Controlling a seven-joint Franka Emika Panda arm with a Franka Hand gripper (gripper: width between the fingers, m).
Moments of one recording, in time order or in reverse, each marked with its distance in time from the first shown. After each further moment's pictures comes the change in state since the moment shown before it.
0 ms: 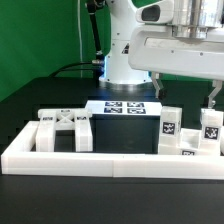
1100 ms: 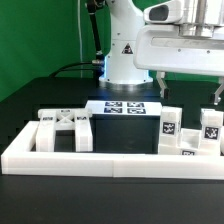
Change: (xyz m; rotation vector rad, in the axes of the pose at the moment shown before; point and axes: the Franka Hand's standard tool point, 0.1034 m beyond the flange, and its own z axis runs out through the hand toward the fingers) arm -0.029 -0.007 0.005 0.048 0.136 -0.162
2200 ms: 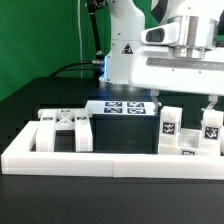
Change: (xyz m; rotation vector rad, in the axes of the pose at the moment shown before) arm -0.019 0.025 0.032 -0.020 0.041 -0.147
